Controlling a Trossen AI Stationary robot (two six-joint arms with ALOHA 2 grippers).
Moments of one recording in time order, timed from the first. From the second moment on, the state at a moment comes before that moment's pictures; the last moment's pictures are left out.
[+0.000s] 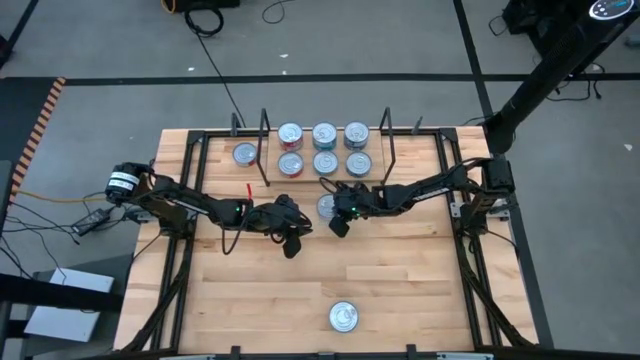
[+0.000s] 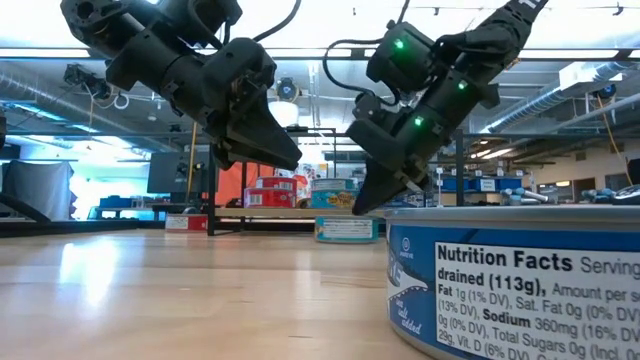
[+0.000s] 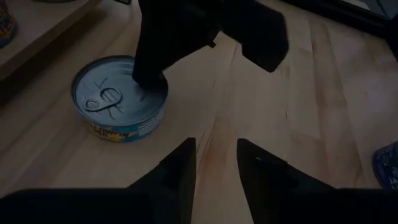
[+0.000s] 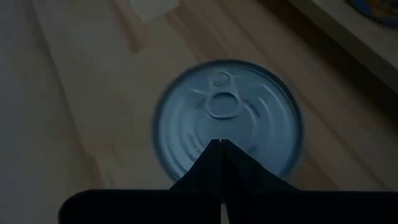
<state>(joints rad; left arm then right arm) -0.11 1.51 0.66 0.31 -0.19 -0.40 -0.06 1.76 0.89 0.01 0.21 0.48</state>
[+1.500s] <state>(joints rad) -0.11 1.51 0.66 0.33 -0.21 -0.28 0.22 1.76 0.93 0.07 0.02 0.53</state>
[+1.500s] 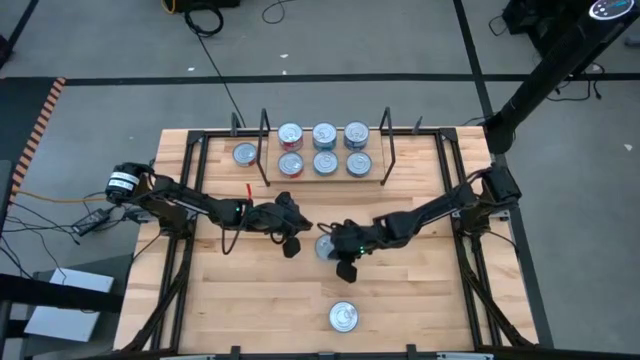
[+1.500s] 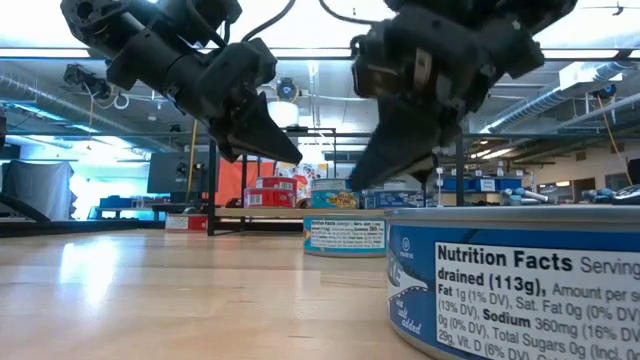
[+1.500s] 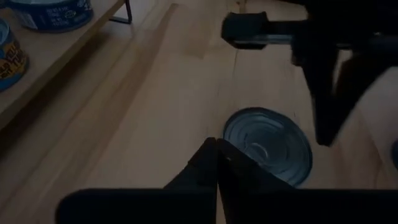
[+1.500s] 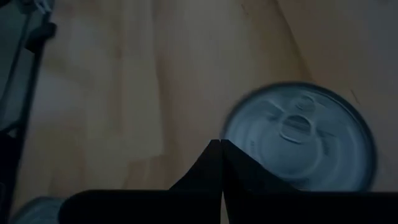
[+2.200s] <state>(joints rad) -0.10 1.52 0.38 0.78 -0.21 -0.25 0.28 1.76 1.08 -0.14 0.02 0.52</state>
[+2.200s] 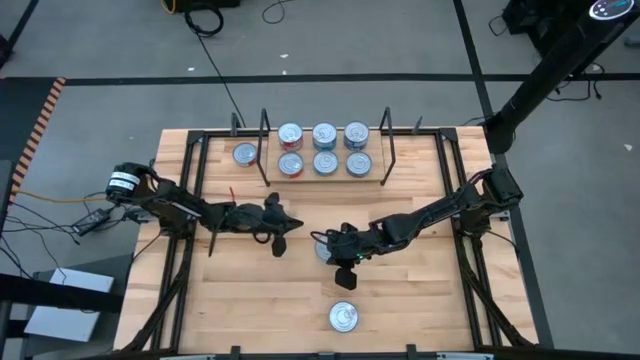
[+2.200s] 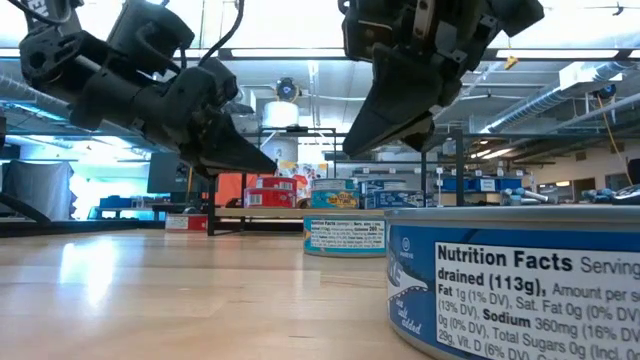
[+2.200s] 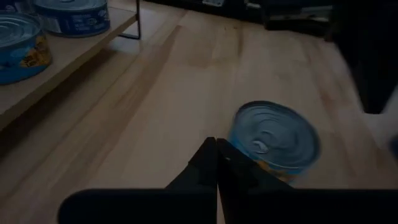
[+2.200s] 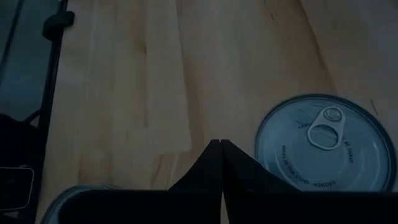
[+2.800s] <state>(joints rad) -0.01 1.84 0.56 0.85 -0.01 -0.21 0.35 1.76 1.01 -0.23 0.11 0.69</state>
